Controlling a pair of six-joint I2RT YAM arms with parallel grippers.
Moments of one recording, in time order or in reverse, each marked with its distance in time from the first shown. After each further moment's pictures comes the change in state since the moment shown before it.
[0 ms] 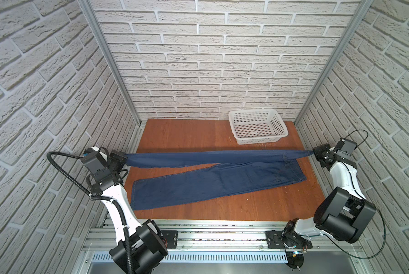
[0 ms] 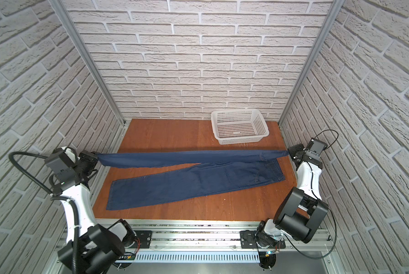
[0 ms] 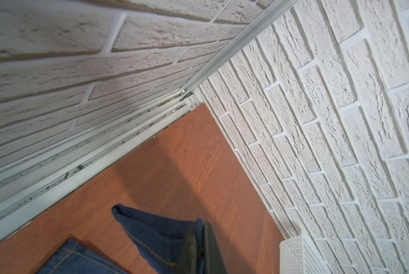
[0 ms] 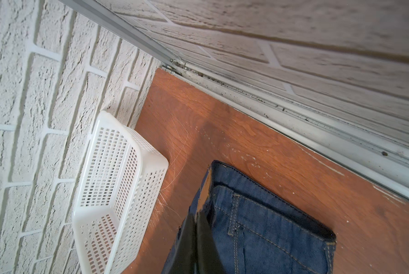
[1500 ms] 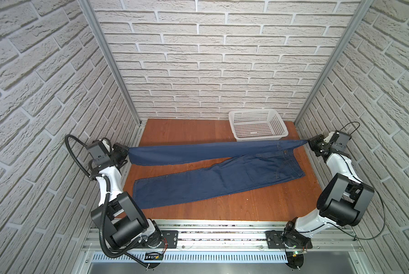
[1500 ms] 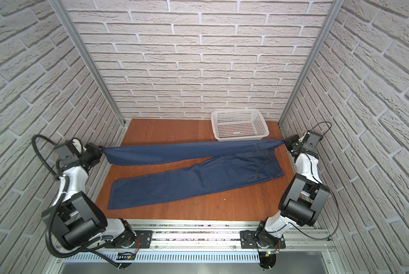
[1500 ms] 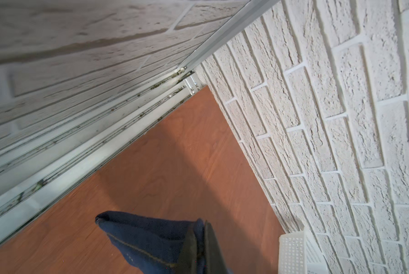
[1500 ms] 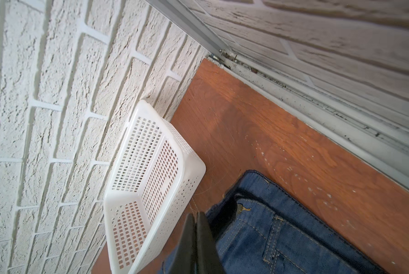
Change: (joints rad) left arm -0.050 0.339 0.092 0.123 0.049 -0.040; right arm 0.055 0.163 0.119 0.154 -0.141 -0.001
